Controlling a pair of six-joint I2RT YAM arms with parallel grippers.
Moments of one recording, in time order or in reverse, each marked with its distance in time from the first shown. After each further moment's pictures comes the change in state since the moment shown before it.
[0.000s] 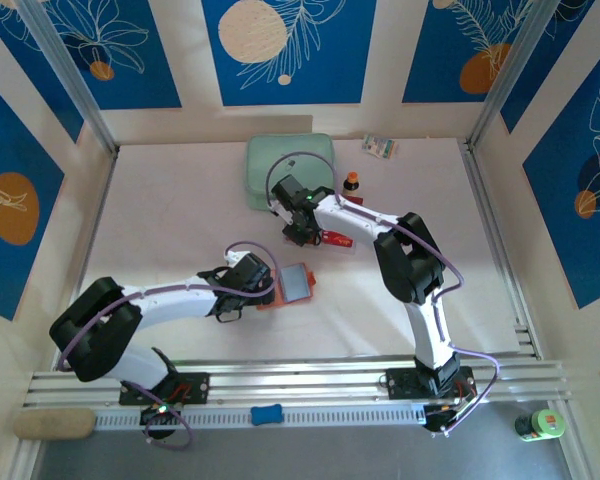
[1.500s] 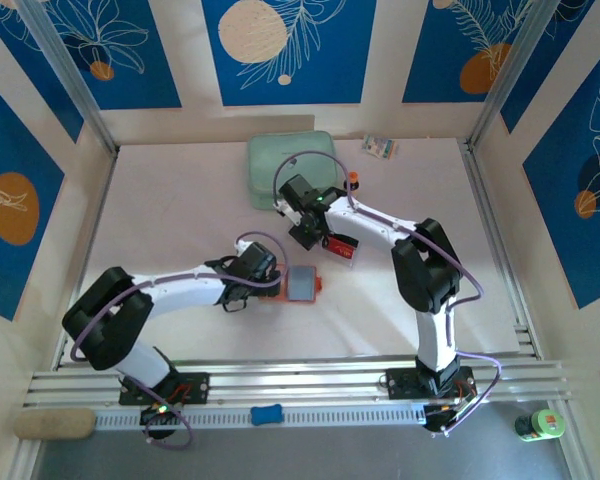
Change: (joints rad) left arm 0.031 0.083 0.115 0.003 0.009 0.144; right arm -0.003 -0.138 -0.082 -0.026 -0.015 0.020
